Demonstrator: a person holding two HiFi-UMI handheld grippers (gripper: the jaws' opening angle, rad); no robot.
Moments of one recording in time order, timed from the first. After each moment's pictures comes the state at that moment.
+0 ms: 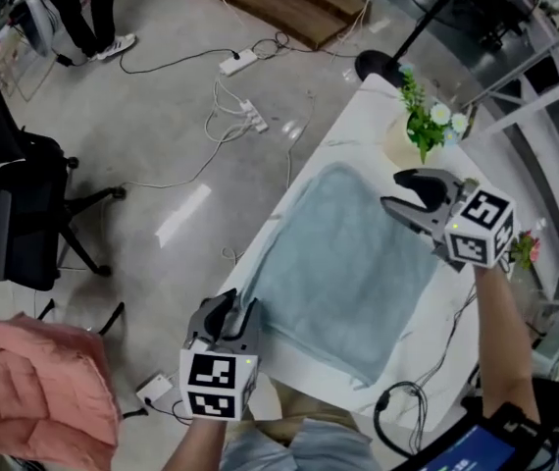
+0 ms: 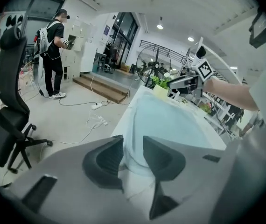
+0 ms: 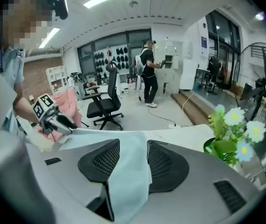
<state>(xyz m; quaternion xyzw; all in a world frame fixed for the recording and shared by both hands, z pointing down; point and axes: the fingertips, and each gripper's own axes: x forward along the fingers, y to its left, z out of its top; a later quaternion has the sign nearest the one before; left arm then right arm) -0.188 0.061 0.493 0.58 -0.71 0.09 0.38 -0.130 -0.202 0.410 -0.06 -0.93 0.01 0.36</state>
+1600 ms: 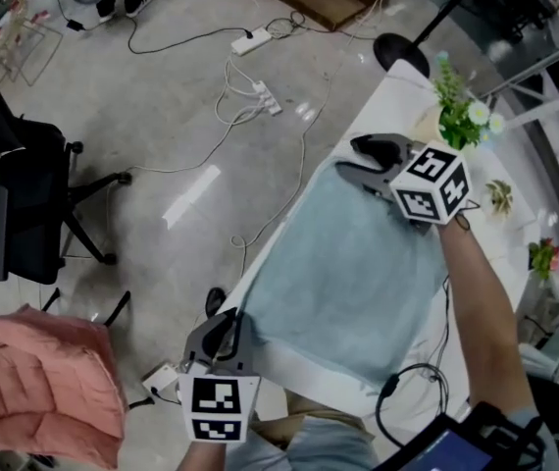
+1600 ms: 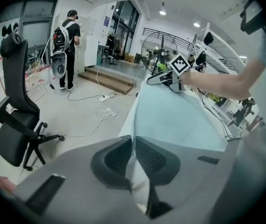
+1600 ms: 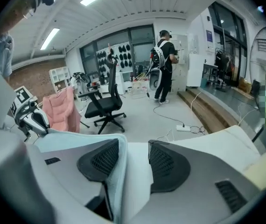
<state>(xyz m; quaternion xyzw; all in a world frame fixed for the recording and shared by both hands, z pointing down) -0.207 0.088 0.512 0.55 -0.71 0.15 0.41 -0.244 -0.210 0.503 -0.09 -0.93 0.02 0.36</state>
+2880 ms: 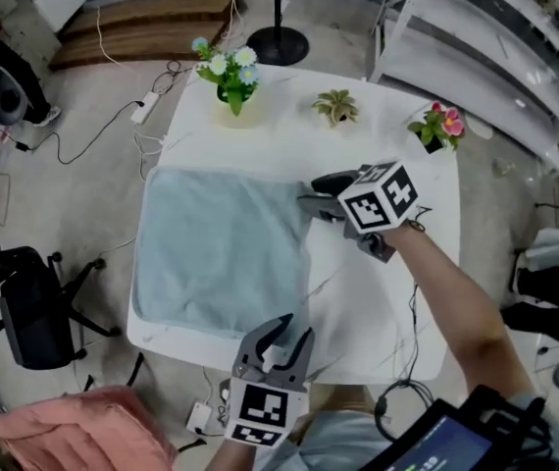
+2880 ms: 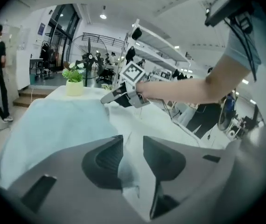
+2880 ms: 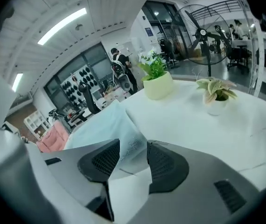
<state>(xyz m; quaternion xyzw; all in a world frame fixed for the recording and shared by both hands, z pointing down) 0.102 0.005 0.435 0.79 -0.50 0.20 0.28 0.056 -0.215 0.488 0.09 -0.91 0.25 0.33</state>
